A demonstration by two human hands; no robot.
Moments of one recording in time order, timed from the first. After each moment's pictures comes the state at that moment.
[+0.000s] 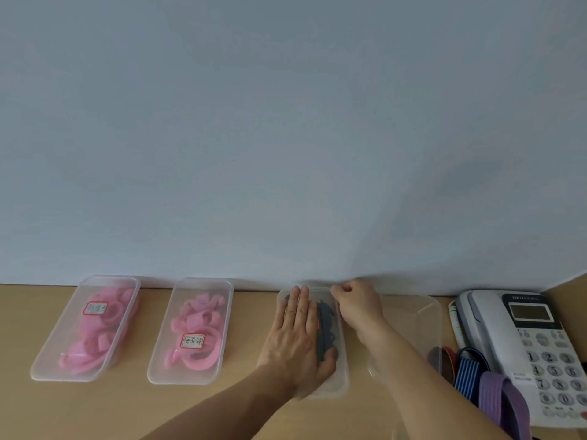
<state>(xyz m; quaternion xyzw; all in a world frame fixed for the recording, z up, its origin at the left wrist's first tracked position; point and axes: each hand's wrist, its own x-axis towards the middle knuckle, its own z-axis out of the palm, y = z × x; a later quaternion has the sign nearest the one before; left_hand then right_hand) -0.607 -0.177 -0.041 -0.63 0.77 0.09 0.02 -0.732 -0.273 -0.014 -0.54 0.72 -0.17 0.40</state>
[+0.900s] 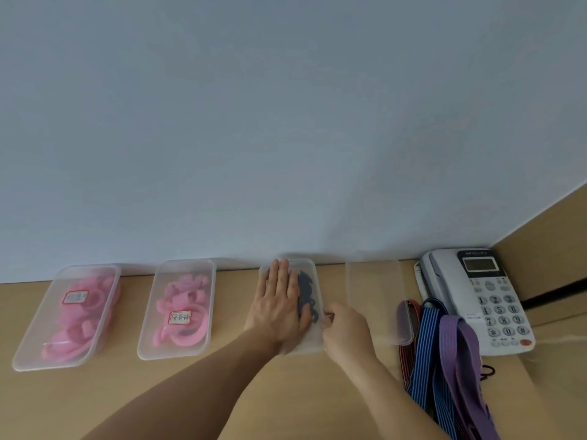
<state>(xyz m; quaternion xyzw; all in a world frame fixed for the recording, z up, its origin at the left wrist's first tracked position) -0.604 -0.180 -0.042 -0.64 0.76 0.09 0.01 -0.748 -0.164 -0.004 -0.60 0.71 -0.11 0.34</state>
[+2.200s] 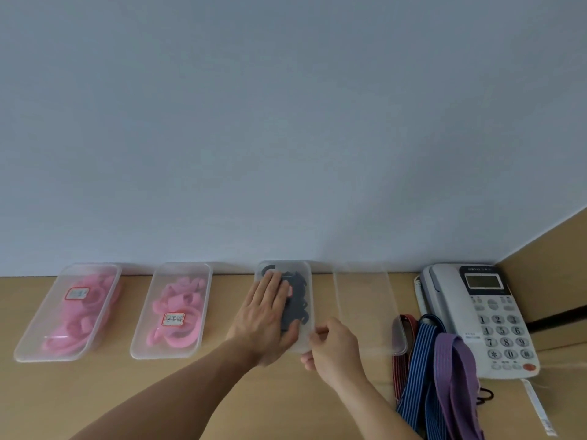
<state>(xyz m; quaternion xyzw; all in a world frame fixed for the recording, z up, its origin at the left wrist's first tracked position) -0.591 -0.172 -0.044 -0.63 0.78 0.08 0.00 -0.754 -0.157 -0.019 -0.44 0.68 -0.22 0.54</state>
